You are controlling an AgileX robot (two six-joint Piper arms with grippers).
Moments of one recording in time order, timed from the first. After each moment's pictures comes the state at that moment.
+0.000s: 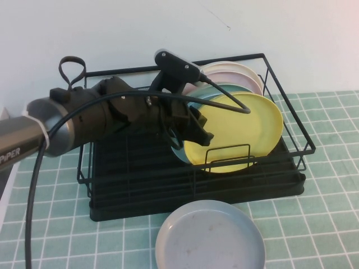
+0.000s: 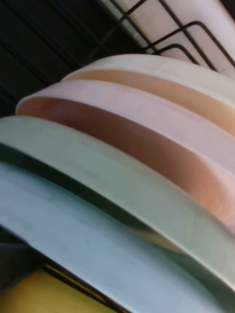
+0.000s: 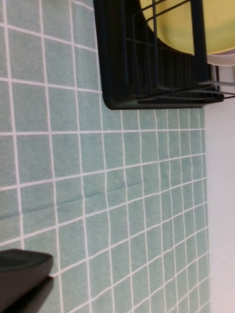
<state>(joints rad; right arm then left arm) 0.00 -0.01 0.02 0.01 0.41 0.00 -0.49 1.80 -1.32 -0.80 0.30 0.87</state>
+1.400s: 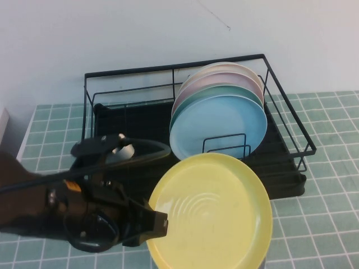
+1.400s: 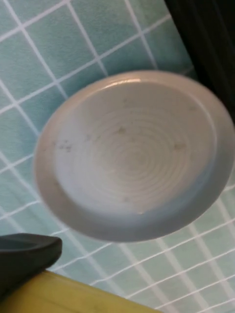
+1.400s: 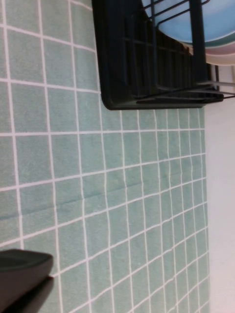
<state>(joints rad) 0.00 -0.01 0.02 0.01 0.41 0.00 -0.49 1.20 -0.82 -0.68 0.73 0.15</state>
